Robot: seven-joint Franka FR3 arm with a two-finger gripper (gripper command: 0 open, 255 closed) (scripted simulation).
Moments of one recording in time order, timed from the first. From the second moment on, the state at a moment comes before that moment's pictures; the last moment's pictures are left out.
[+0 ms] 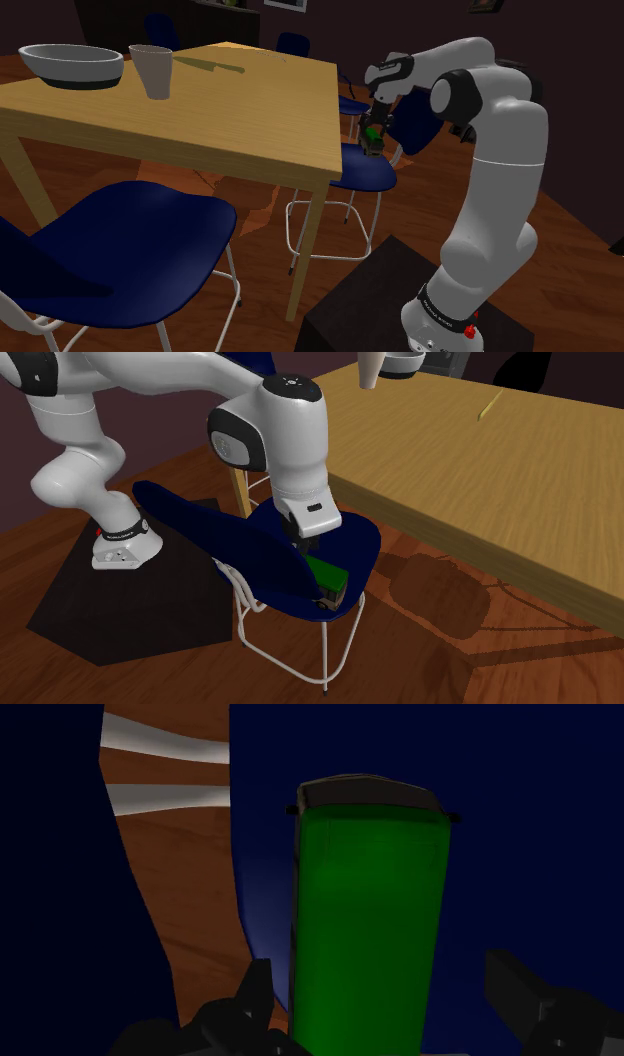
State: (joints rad) arm -0.28 0.37 -0.41 -1.58 0.15 1.96 -0.14
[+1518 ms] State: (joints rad) arm -0.28 0.36 -0.42 -1.53 0.14 1.89 -0.14
